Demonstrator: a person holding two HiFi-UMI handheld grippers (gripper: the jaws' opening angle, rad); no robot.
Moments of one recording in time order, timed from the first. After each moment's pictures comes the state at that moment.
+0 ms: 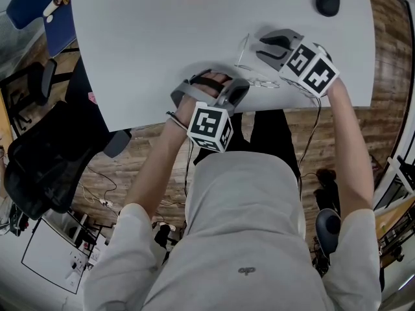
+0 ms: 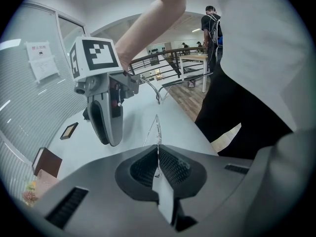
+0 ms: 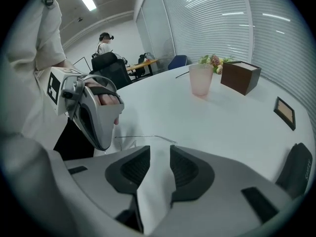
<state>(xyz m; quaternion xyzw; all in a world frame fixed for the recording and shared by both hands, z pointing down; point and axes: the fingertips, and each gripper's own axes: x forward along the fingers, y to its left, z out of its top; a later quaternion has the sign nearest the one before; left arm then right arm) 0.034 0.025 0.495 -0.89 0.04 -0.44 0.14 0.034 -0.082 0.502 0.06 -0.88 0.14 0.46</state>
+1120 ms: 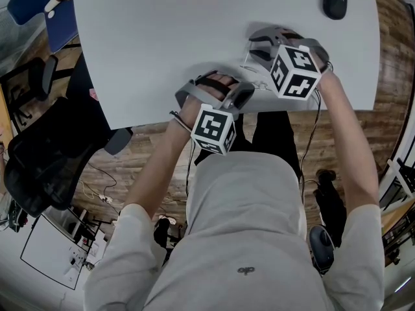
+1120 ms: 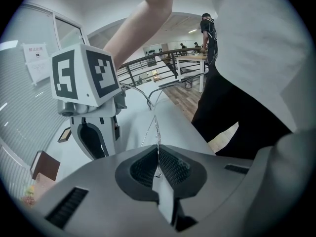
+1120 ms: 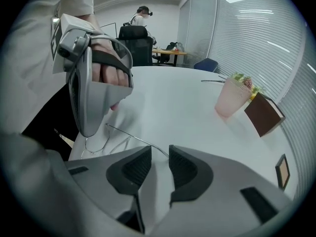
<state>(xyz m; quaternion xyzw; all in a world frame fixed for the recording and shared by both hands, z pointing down) 0.037 0.031 0.494 -0.89 0.03 -0.44 0.14 0.003 -0.080 0.521 -0.03 -0.86 -0.07 0.51</state>
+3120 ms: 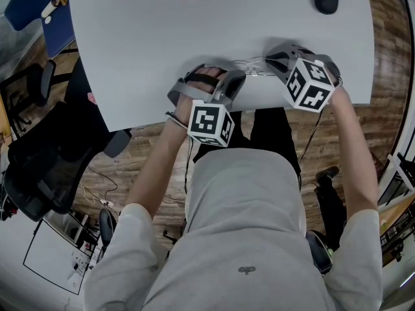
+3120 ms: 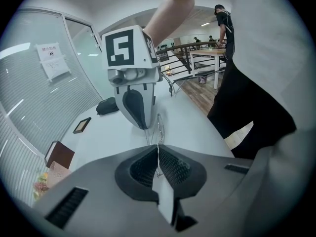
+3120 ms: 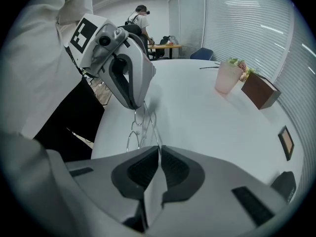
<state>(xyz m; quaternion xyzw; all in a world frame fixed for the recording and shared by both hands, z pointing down) 0.022 0.000 0.492 -0.87 0.11 -0.45 0.14 0.062 -0.044 0.522 -0.02 -0.84 0.00 0.54</state>
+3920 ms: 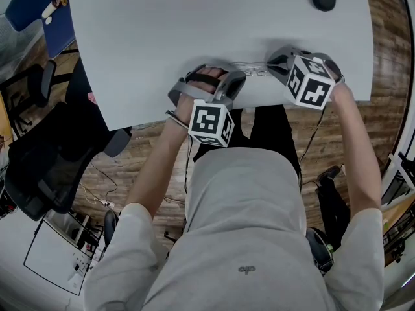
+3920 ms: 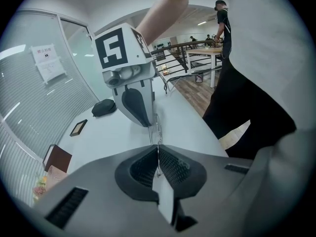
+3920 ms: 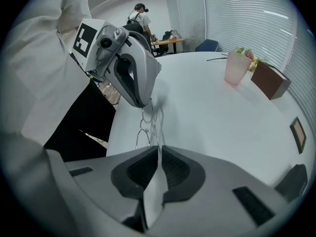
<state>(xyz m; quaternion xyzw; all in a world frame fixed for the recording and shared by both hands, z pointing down) 0.028 0.011 0.495 -0.87 0.09 -0.46 0.15 0.075 -0.020 0.525 -0.07 -0.83 0.04 0.56</state>
